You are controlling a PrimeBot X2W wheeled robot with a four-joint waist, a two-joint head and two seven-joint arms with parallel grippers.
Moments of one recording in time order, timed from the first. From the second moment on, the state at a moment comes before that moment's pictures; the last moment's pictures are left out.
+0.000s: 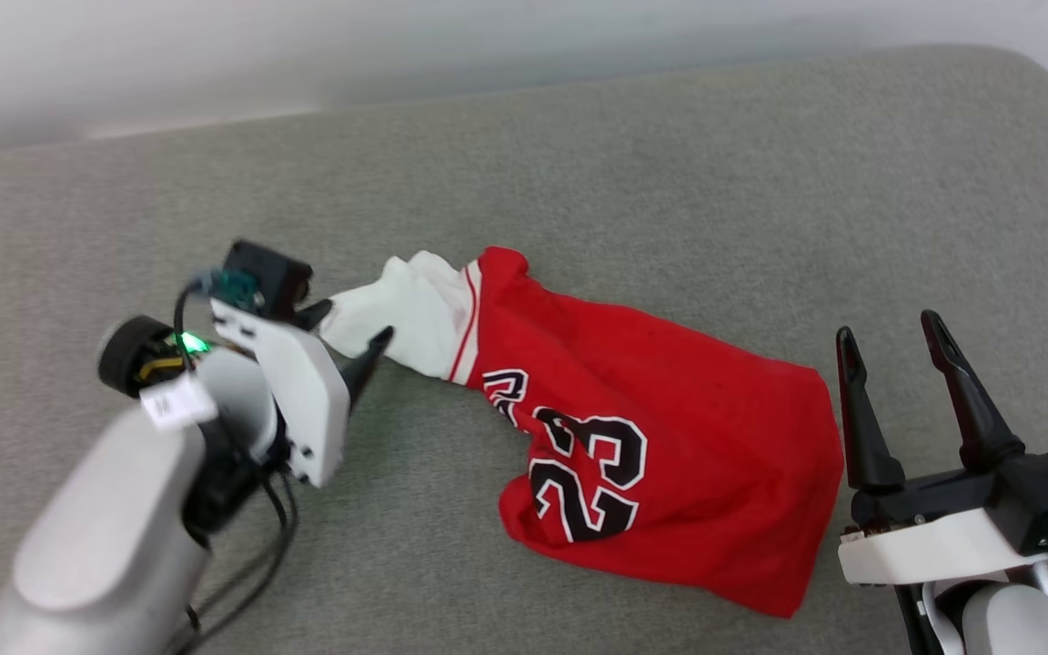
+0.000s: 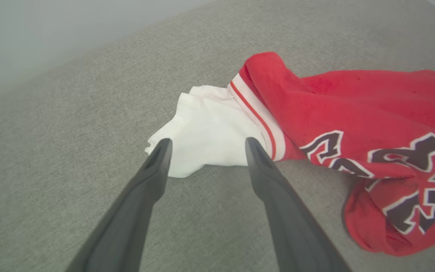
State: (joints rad) left arm -0.49 0.44 -0.42 0.17 -0.51 -0.13 0.37; right arm -0.08 -0.05 0.01 -0.05 0.01 0.13 -0.26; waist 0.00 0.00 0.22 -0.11
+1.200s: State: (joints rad) left arm -0.49 0.66 -0.47 0.33 -0.77 -0.04 0.35; right arm -0.10 -0.05 0.03 -0.03 0.04 0.13 -0.26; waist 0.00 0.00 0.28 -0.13
